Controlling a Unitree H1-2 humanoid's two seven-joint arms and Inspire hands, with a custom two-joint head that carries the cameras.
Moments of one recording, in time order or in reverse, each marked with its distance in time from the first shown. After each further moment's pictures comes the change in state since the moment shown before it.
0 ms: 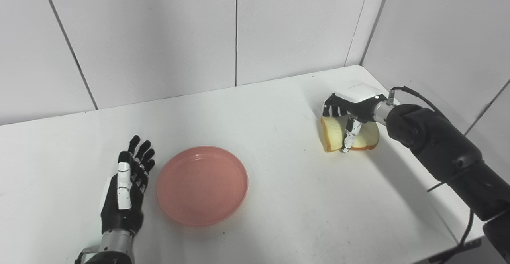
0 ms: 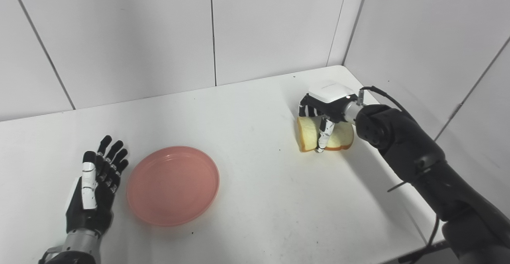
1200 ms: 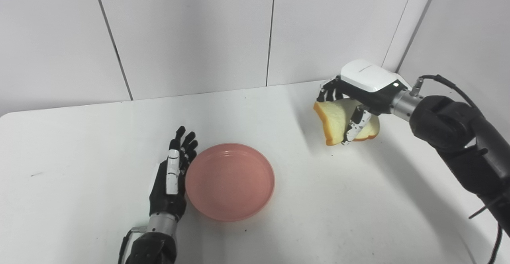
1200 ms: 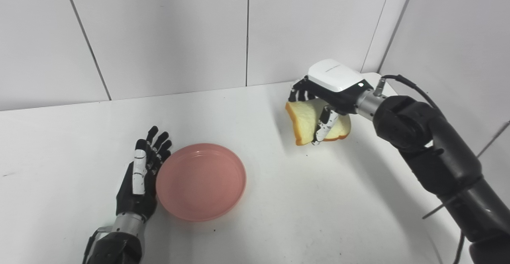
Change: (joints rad) left arm -0.005 -0.066 -0.047 0.034 0.078 -0.034 0.063; right arm -0.066 0.064 -0.045 -0.342 0.116 -0.052 0.121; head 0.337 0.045
